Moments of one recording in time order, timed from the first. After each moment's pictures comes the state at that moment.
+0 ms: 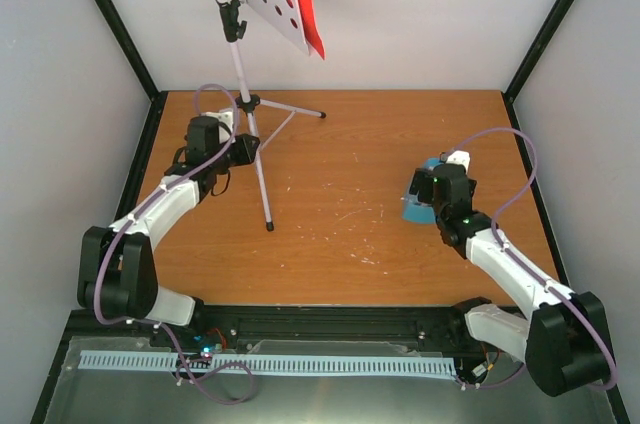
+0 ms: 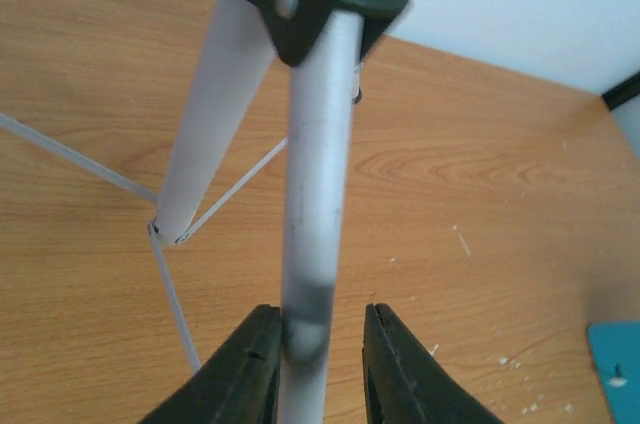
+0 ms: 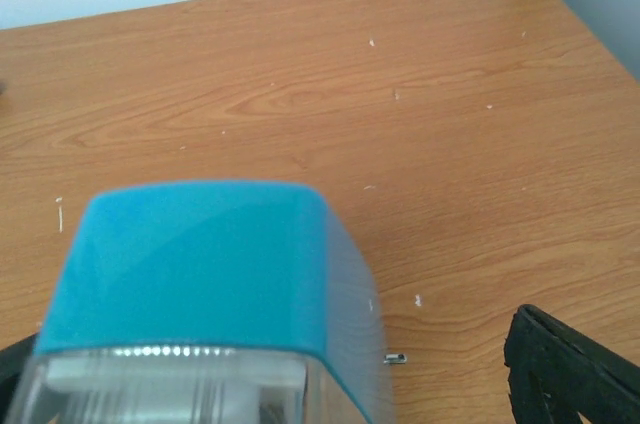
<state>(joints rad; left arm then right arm) -0.18 1.42 0.93 -0.05 0.28 -0.39 0.31 1.09 0.56 -0.03 0.38 0.31</state>
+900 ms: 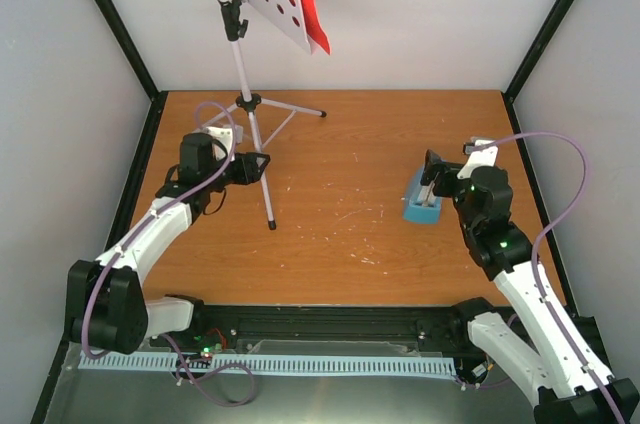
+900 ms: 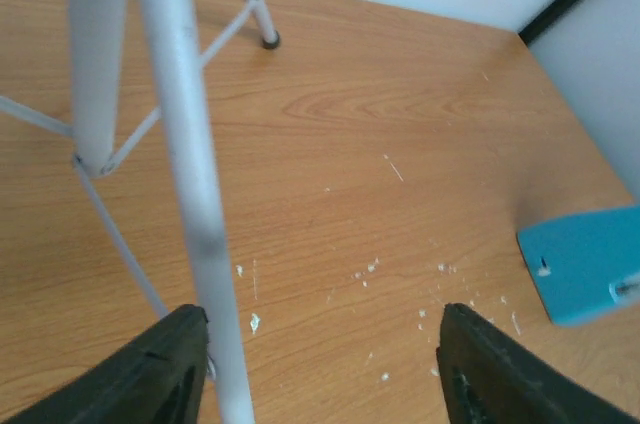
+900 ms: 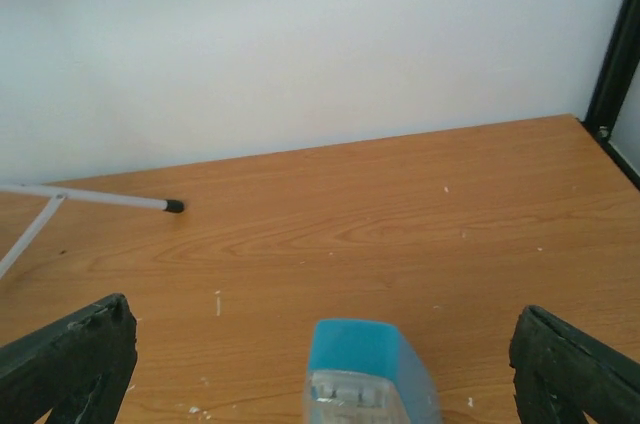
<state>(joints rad) -0.19 1.24 0.79 -0.08 0.44 -0.26 0.28 0.75 0.71 -0.22 0.23 0.24</state>
